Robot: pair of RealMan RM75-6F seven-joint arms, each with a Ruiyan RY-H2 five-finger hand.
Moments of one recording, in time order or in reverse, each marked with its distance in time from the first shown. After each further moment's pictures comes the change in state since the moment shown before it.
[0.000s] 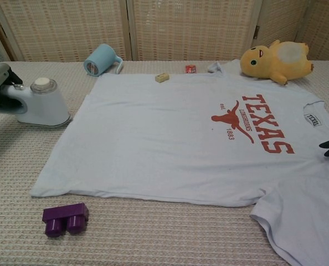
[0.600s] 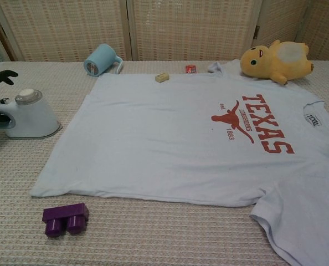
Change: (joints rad) left arm 0.081 0.110 -0.026 -0.275 -0.098 -0.022 0.176; right arm -0.027 0.053 0.027 -0.053 0.000 0.092 -0.030
